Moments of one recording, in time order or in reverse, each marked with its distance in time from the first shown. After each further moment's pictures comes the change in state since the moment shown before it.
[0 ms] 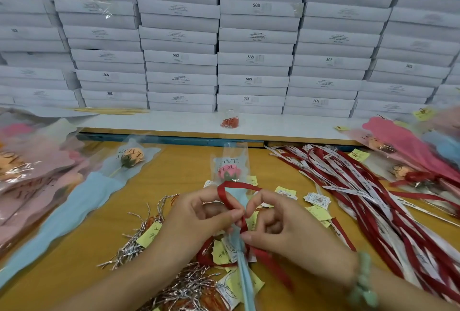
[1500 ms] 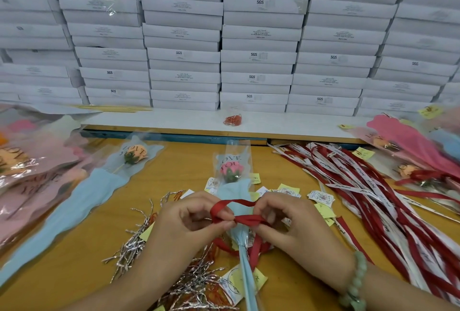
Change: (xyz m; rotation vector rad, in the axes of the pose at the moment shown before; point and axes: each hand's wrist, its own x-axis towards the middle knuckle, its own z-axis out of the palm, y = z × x) left_hand -0.017 -0.006 -0.007 0.153 0.148 0.117; right_hand -0.002 0.010 0.002 -0.290 0.196 -0.216
